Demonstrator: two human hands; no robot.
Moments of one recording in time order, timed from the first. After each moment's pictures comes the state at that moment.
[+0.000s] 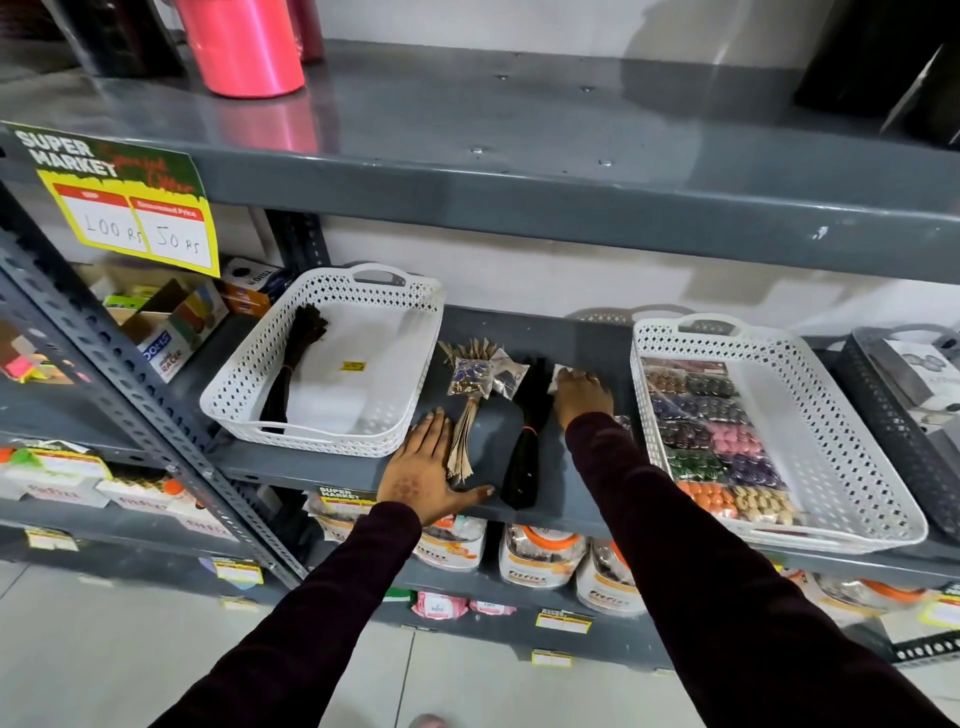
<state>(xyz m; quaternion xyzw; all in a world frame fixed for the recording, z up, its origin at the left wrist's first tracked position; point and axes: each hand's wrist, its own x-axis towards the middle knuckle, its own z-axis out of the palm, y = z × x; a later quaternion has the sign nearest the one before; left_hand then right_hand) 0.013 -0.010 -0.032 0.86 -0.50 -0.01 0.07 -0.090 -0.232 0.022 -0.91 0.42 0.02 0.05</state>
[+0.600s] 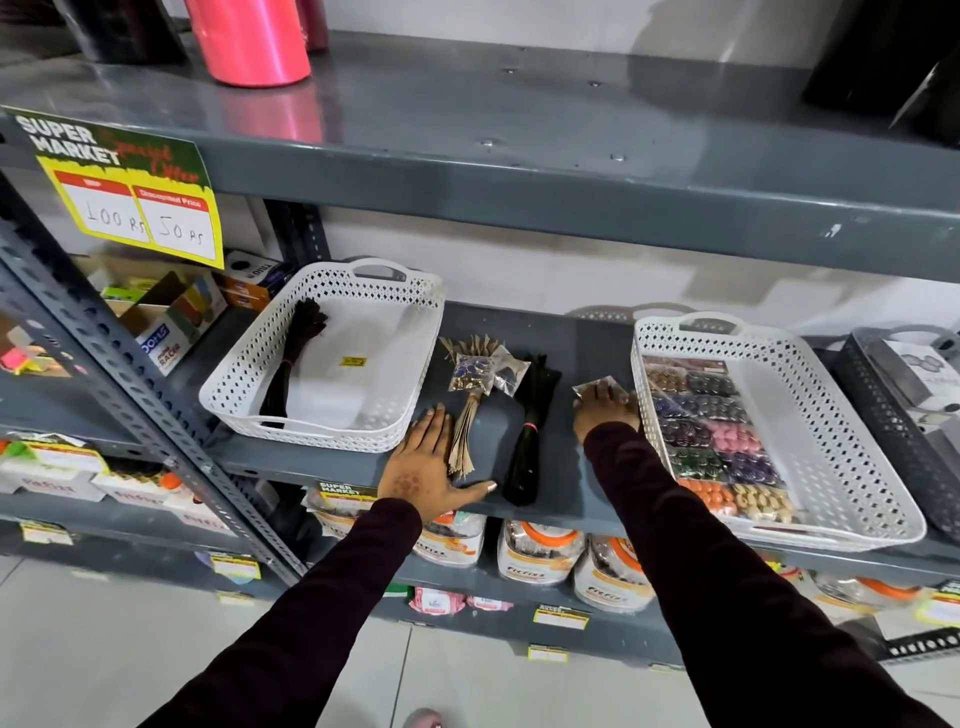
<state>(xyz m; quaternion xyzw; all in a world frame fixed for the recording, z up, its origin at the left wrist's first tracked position) 0.012 -0.010 -0.034 0.86 -0.51 0.01 0.04 -0.118 -0.233 0.014 -0.87 0.48 0.06 0.04</state>
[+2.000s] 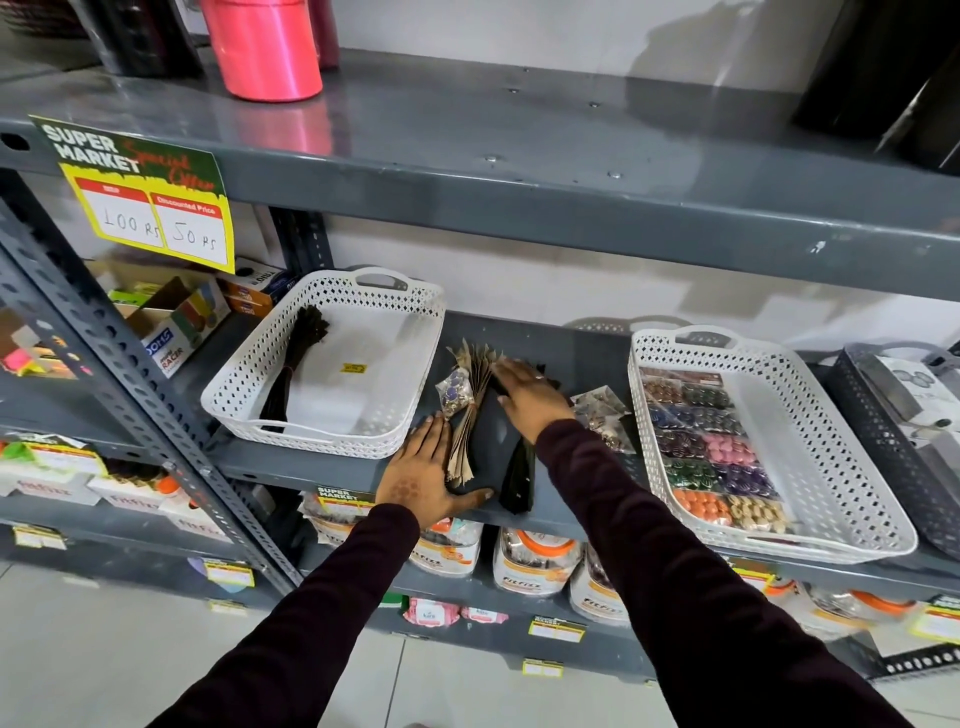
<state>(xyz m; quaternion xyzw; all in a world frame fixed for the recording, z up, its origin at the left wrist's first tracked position) 0.011 -0.009 -0.030 0.86 -0.50 -0.01 0.09 -0.064 -0.190 0.041 -0.97 0.22 -0.04 0.08</state>
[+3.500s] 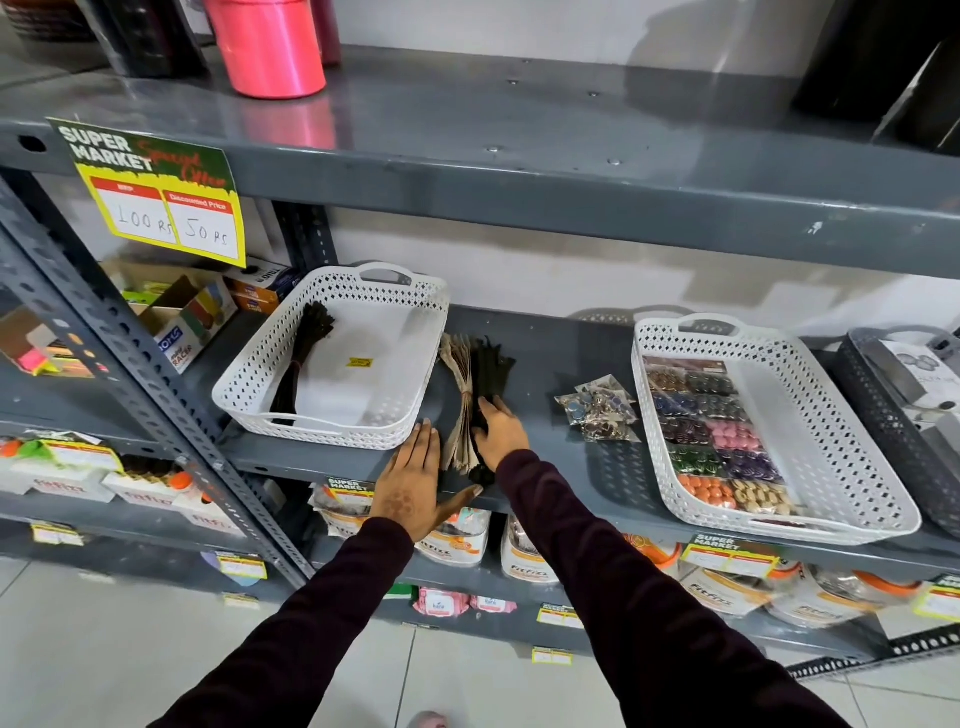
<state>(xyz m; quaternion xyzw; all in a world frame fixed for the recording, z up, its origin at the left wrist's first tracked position) -0.001 0.023 -0.028 0.87 -0.48 0.01 0.11 -0.061 -0.115 0.019 -0.89 0.34 -0.04 0.29</state>
